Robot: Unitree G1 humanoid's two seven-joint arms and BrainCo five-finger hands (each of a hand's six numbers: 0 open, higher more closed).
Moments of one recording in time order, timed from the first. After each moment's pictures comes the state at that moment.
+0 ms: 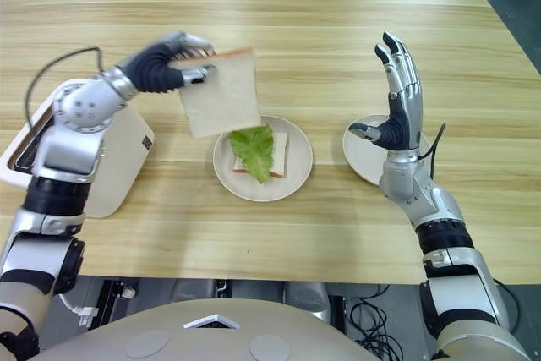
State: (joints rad) left arm -0.60 0.49 -0.21 0.23 0.17 -0.20 -0.58; right arm -0.28 -0.64 0.14 0.50 -0.60 -0.89 -0.78
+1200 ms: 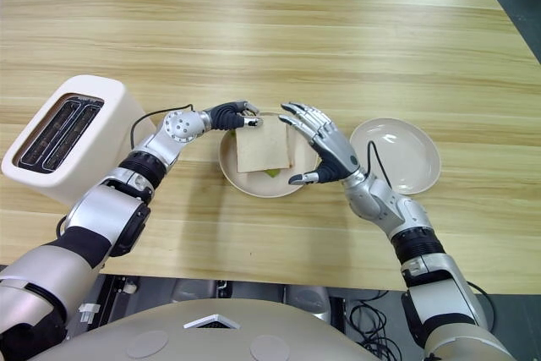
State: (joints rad) left arm -0.85 0.18 -0.32 1.16 0.30 -0.42 -0.46; right arm -0.27 -0.55 0.29 0.54 -0.81 -0.98 -0.51
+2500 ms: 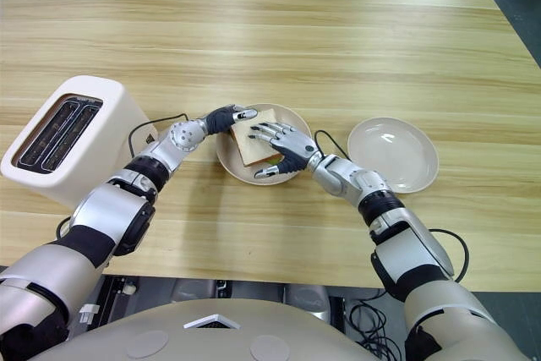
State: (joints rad) left arm -0.89 0.17 -0.38 1.29 0.49 -0.38 -0.08; right arm -0.58 -0.43 0.58 0.90 -0.91 -0.69 -0.31
